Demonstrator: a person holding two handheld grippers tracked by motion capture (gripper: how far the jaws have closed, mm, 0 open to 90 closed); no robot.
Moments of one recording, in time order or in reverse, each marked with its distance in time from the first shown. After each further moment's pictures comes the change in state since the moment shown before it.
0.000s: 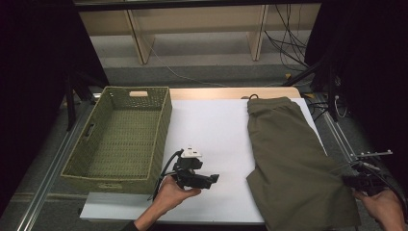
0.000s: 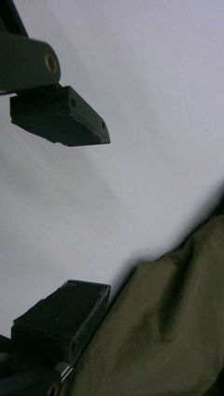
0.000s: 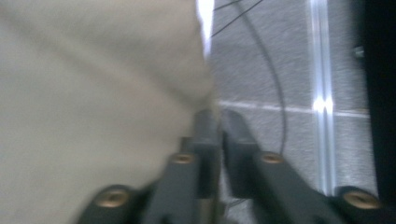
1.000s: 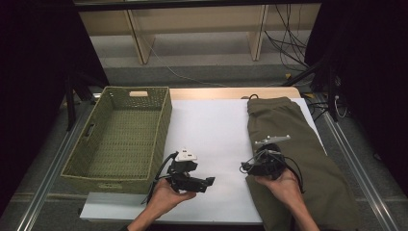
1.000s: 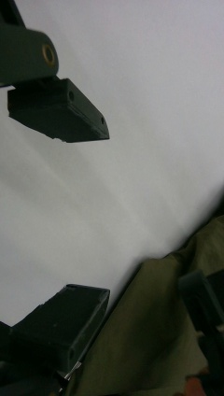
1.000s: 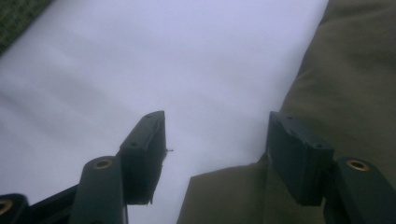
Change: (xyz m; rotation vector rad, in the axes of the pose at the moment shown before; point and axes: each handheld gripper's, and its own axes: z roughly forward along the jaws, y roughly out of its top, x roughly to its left) left arm -0.001 -0.008 -0.016 -0.008 0.010 0.007; right arm 0.225 0.051 0.001 -0.163 0.462 -0.300
